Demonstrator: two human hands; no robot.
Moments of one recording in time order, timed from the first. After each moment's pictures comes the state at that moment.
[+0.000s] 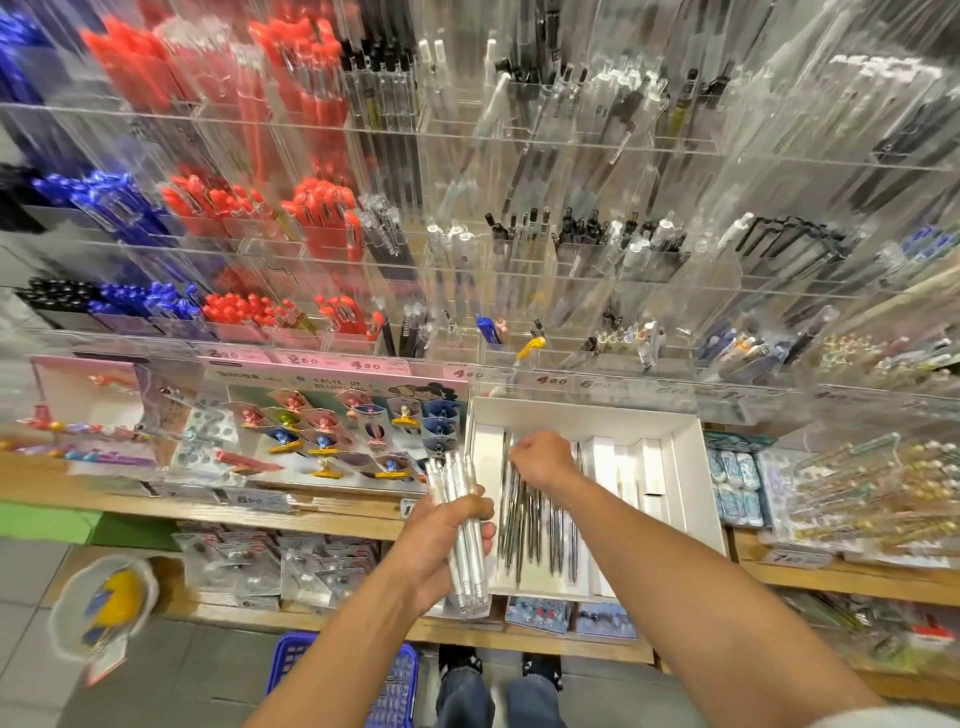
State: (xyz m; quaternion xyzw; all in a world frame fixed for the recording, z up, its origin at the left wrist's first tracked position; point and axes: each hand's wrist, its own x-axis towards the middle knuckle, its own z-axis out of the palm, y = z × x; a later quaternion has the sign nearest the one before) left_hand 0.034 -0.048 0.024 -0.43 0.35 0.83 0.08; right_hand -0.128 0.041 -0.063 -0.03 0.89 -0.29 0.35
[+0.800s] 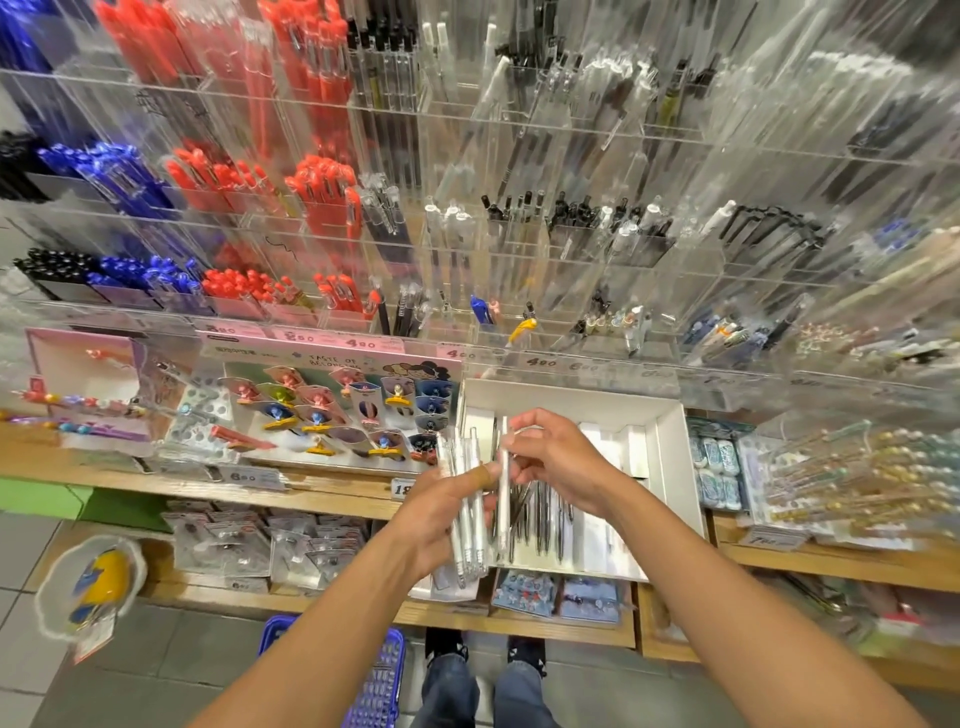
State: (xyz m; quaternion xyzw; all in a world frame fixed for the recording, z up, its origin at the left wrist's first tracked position) left_hand 0.029 -0.040 0.028 -0.39 0.38 0.83 0.10; right_hand -0.104 0.084 0.012 -0.06 0.64 -0.60 0.48
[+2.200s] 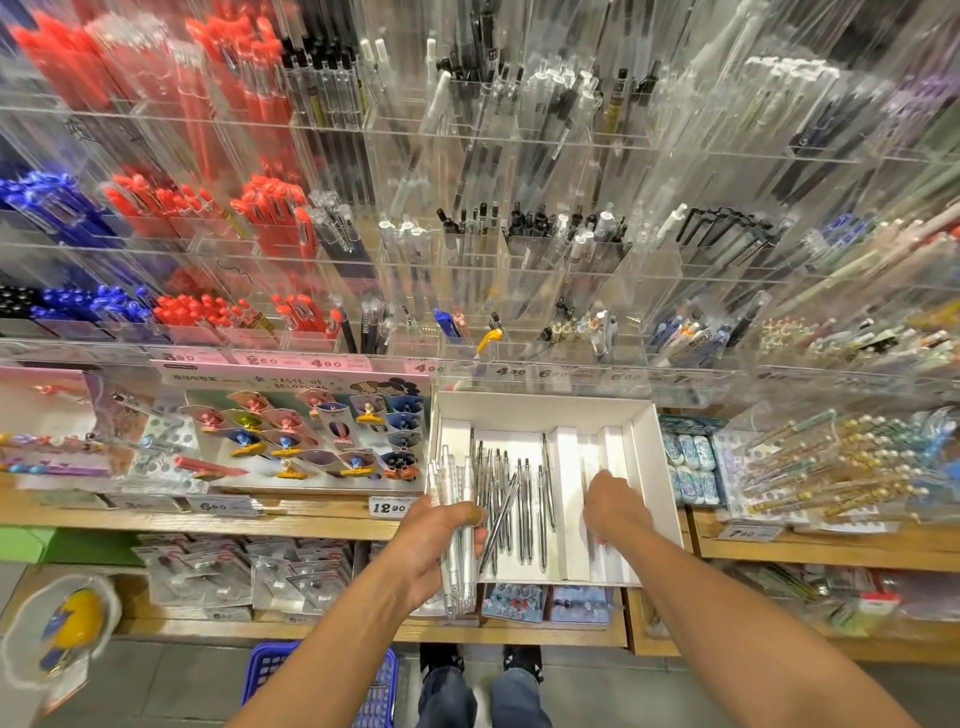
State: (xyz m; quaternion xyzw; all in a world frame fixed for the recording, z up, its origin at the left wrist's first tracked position) left_hand 0.026 -0.024 0.017 -0.44 0.40 0.79 0.15; right_hand -0.123 0.169 -0.070 0.00 0.95 0.01 0.33
